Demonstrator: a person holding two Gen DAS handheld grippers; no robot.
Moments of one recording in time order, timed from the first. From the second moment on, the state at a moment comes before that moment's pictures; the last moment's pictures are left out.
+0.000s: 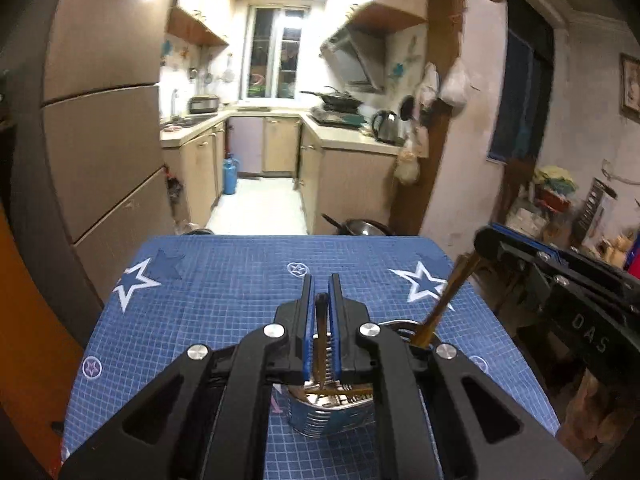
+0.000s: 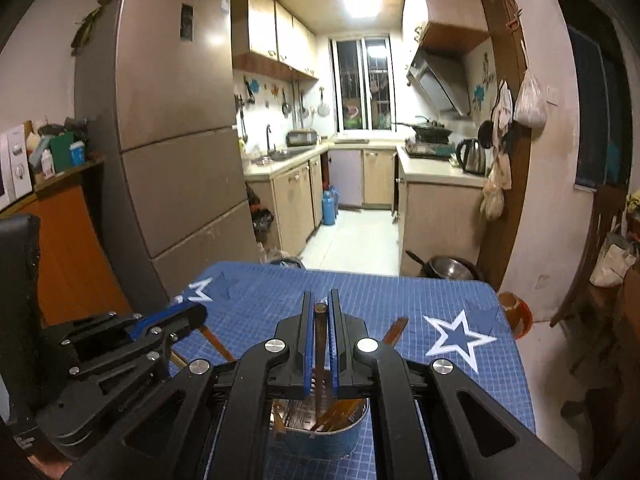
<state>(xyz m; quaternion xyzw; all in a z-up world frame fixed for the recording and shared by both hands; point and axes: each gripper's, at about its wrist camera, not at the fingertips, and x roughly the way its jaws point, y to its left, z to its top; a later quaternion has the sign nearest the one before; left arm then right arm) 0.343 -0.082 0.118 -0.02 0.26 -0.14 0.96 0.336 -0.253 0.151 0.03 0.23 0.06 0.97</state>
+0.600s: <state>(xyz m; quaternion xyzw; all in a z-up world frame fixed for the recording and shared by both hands) 0.217 0.010 0.162 -0.07 0.14 -0.12 0.98 0.216 -0.314 0.150 0.03 0.22 0.05 0.97</state>
